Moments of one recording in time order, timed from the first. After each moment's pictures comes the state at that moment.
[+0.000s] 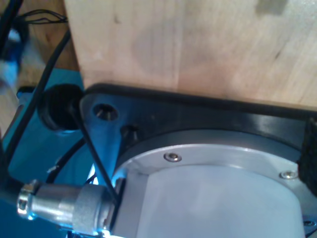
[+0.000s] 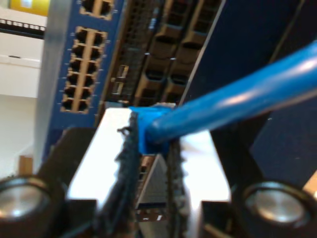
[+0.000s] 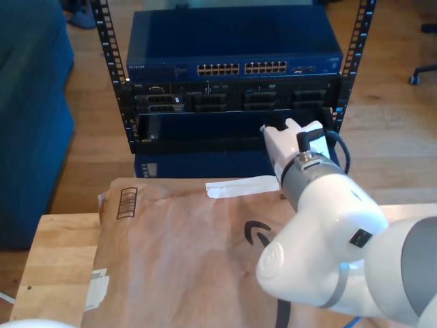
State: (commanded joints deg) left arm 90.3 -29.6 -6.9 8.1 66.4 -9.5; right arm 42.2 -6.0 -29.9 49.5 -39.8 44.7
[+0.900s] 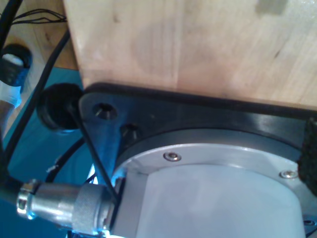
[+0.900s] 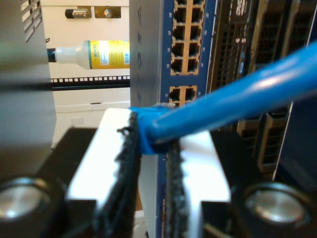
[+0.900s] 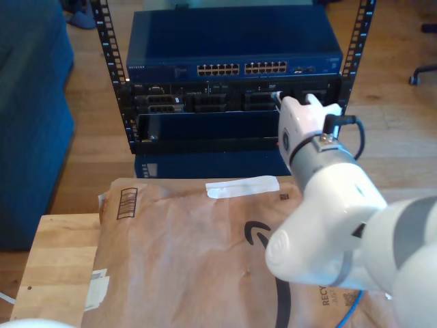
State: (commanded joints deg) left arm 90.3 -29.5 -6.9 8.1 66.4 -9.5; right arm 36.1 1.9 -35.9 39.9 -48.8 70.8
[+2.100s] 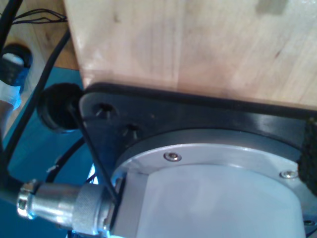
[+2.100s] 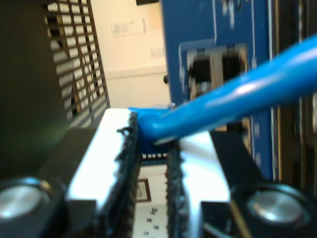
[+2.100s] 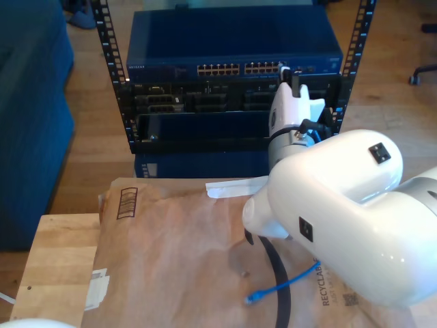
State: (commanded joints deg) left arm 90.3 -29.6 -6.9 8.1 66.4 -9.5; right arm 26.7 37.1 -63.1 32.7 -72.8 83.6
